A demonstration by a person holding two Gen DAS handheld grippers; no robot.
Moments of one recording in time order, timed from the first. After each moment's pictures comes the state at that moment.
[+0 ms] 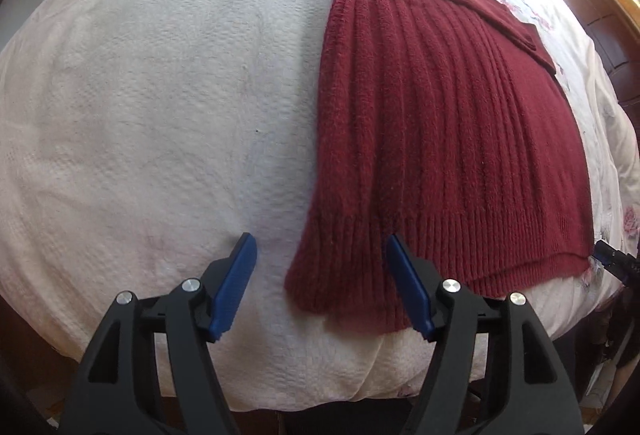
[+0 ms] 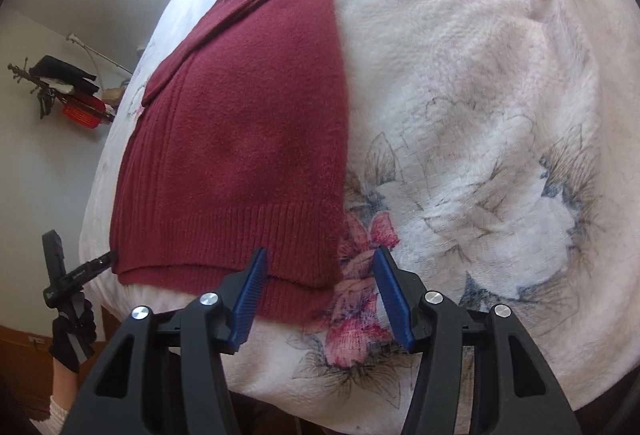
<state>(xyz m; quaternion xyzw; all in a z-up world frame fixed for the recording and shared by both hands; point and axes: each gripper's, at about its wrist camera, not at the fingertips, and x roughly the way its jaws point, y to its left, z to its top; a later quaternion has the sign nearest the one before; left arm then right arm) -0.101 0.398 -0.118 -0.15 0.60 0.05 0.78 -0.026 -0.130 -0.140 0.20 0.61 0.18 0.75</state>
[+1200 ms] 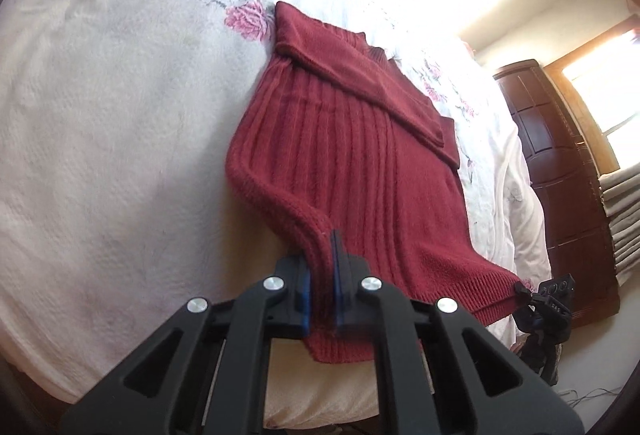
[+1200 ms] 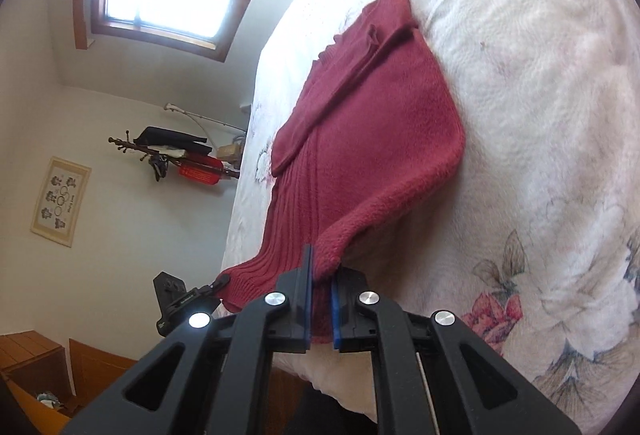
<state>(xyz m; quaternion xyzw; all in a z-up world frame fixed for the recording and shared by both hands) -0.062 0.411 -0.041 -0.31 0.49 -0.03 0.82 0.031 -0.140 -0.088 0.40 0.51 0.30 0.70</state>
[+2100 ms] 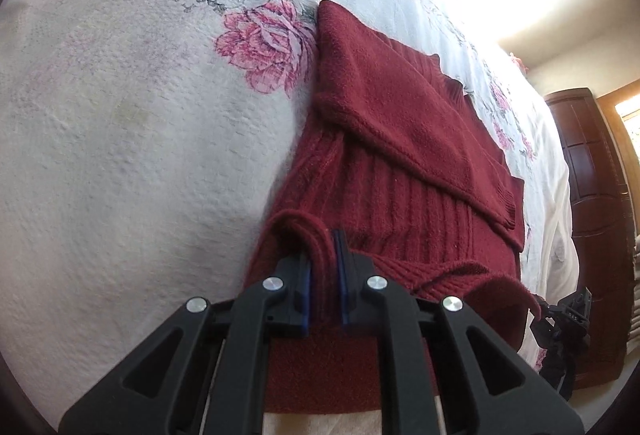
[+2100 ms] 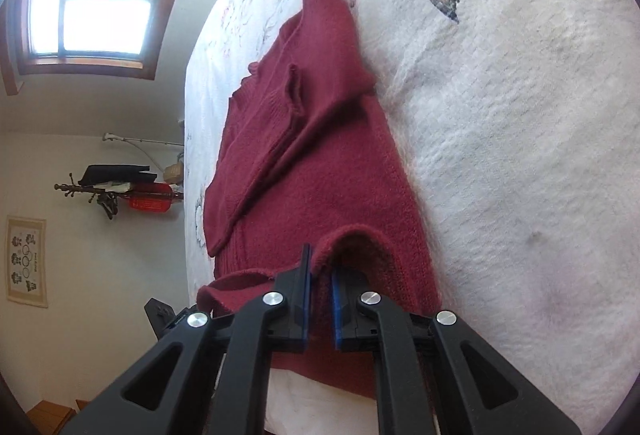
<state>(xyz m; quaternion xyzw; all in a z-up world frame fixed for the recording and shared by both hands) 0.106 0.454 -0.134 -0.34 0.53 0.04 0.78 0.211 -0.123 -0.163 0.40 0.60 0.21 0.66</state>
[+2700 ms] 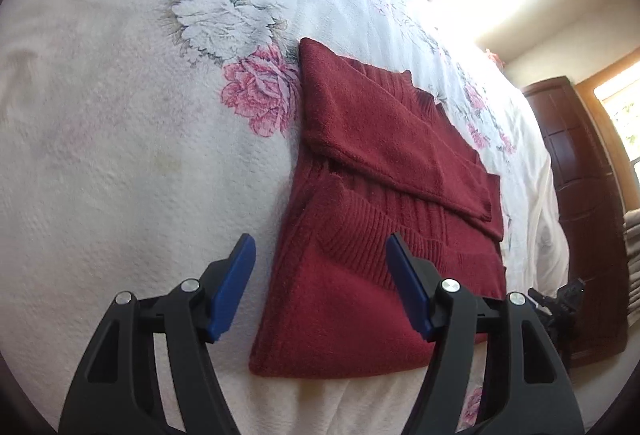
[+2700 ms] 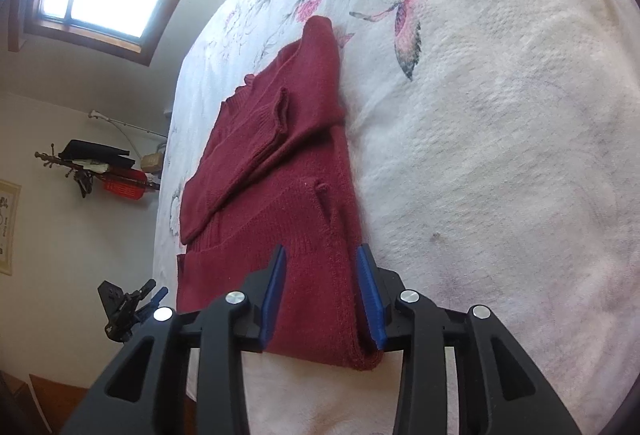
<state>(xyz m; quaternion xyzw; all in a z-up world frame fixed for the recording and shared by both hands) 0.102 0.461 -0.084 -0.27 0.52 -0.01 0.81 0.184 -0.160 -0.123 0.32 0.58 0.20 0.72</state>
